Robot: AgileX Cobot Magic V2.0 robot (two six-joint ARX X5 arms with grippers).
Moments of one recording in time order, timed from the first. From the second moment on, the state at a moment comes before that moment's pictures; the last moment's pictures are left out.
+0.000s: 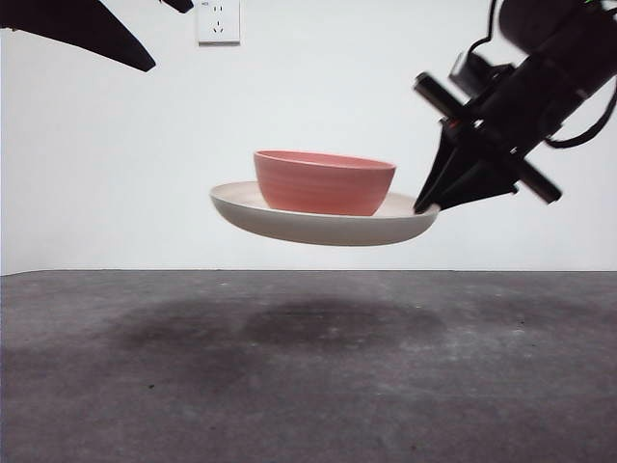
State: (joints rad) left arm -0.54 1.05 1.04 -0.74 0.45 -0.05; right arm 0.27 1.58 1.06 -0.26 -0.51 0.38
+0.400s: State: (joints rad) left arm -0.54 1.05 1.04 -0.74 0.45 -0.05; right arm 0.34 1.80 1.12 -0.24 -0.49 0.38
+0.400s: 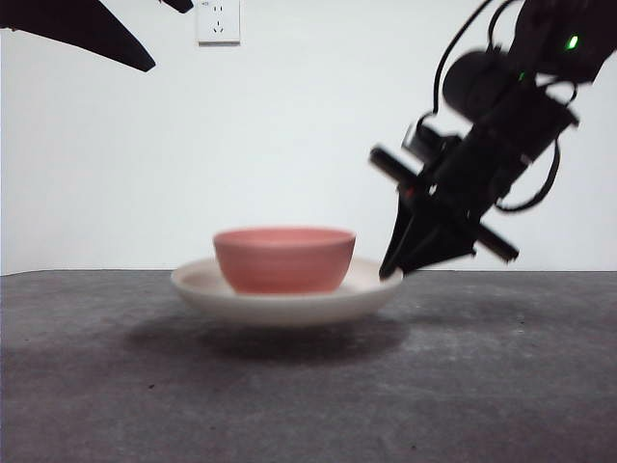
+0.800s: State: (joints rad) left arm -0.54 1.05 1.04 -0.75 0.45 -0.05; right arm 0.34 1.87 1.13 -0.23 -0.49 0.38
